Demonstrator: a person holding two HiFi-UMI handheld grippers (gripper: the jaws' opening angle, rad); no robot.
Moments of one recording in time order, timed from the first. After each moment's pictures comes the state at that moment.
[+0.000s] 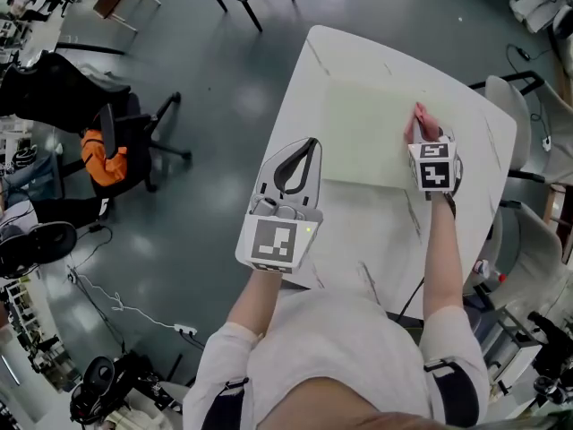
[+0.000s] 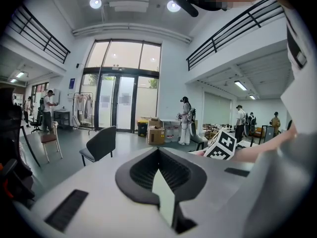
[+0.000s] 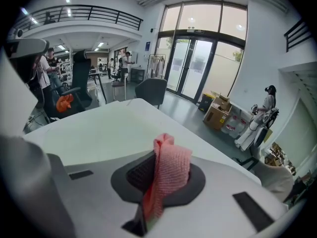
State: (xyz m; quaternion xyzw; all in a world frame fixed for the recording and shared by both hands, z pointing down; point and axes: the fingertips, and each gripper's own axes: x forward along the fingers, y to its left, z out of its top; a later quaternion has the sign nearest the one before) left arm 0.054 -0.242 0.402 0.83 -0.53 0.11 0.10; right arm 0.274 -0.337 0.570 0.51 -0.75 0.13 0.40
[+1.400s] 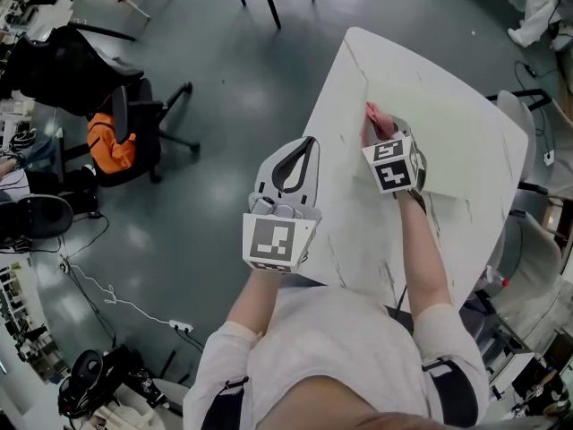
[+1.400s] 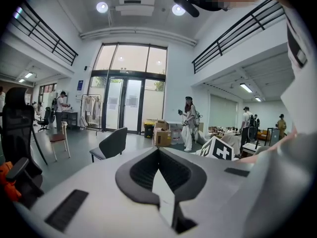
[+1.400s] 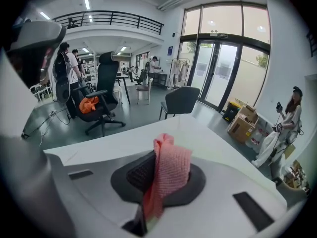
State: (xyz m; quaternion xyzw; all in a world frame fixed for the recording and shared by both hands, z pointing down) left arm -0.040 -0.224 0.395 0.82 -0.56 0.09 0.10; right arm 0.070 -0.311 0.565 0.40 -0.82 0.10 0.40
